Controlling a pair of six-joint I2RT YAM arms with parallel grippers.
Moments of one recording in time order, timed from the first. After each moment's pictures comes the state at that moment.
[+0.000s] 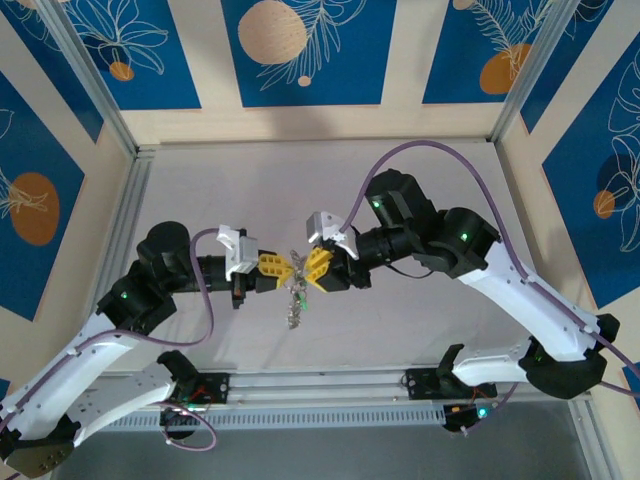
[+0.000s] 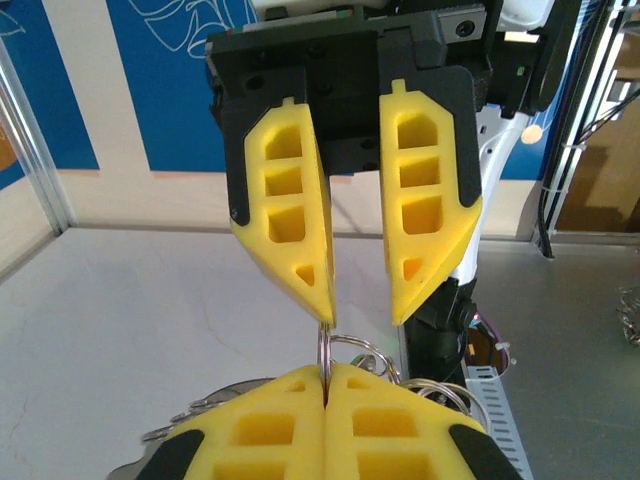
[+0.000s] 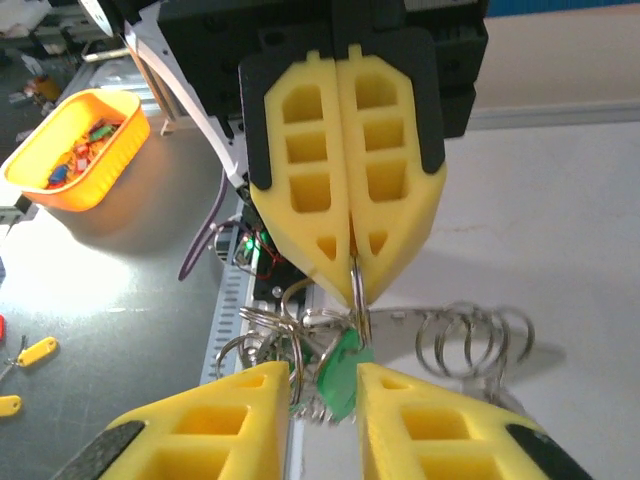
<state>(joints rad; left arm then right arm) -0.75 0.77 0.97 -0.33 0.72 0.11 0.93 1.24 1.58 -0.98 -0.64 -0.31</state>
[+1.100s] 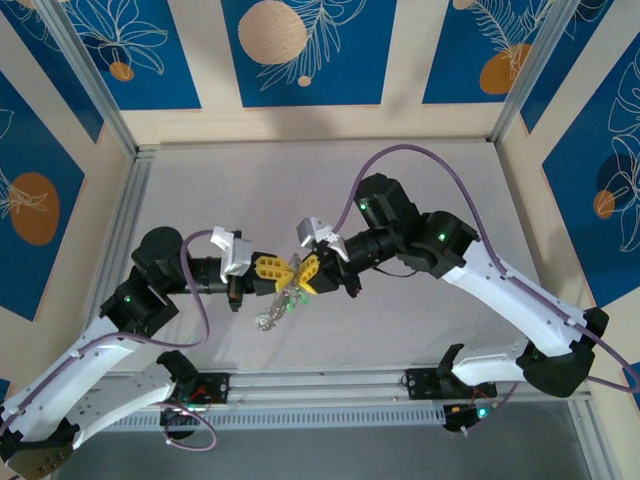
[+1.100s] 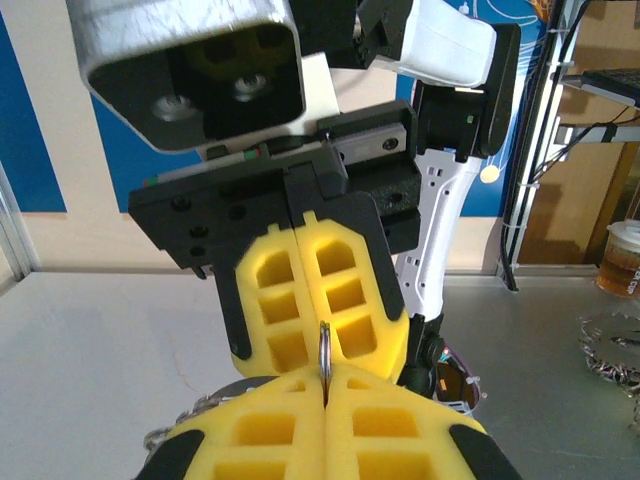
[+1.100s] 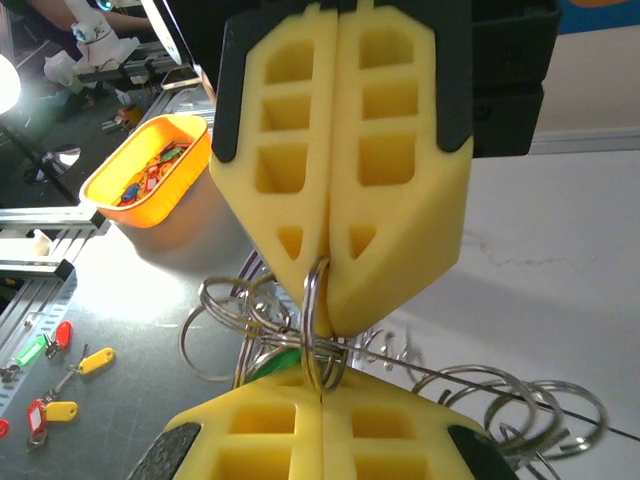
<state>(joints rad) -0.75 0.75 0.91 -0.18 0.79 0.03 0.92 1.25 1.46 -0.84 -0.81 -0.27</state>
